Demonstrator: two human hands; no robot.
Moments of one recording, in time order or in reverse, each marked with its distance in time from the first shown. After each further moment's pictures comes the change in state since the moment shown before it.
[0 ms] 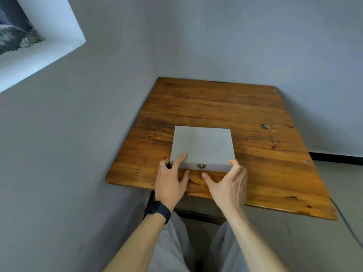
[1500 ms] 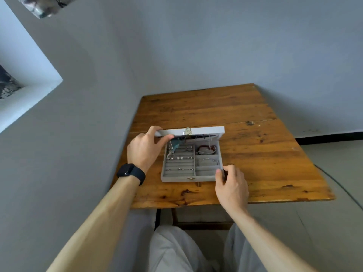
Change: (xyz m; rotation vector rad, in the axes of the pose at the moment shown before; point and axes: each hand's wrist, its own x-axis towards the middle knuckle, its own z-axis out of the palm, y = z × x) left_hand 0.115 0.046 -0.102 0.325 0.129 0.279; right_hand 0.003 0.013 -0.003 0.080 0.078 0.051
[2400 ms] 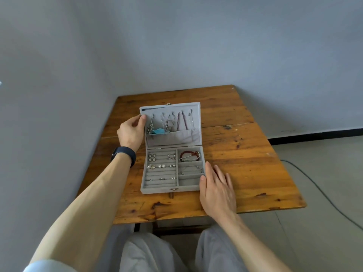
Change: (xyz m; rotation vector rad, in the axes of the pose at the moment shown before) left_hand 0.082 0.040 0.067 -0.639 -0.023 -0.392; right_hand 0.031 0.039 -0.013 -0.249 -0.264 -0.152
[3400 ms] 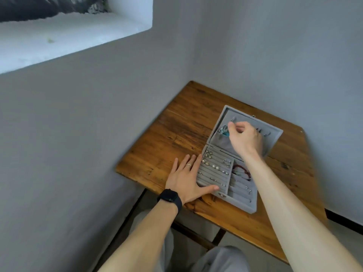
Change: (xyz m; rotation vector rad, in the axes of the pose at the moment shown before) left_hand -0.141 -0.104 -0.013 0.504 -0.311 0.128; right_hand 0.151 -0.159 -0.056 0.203 -0.047 -0.062
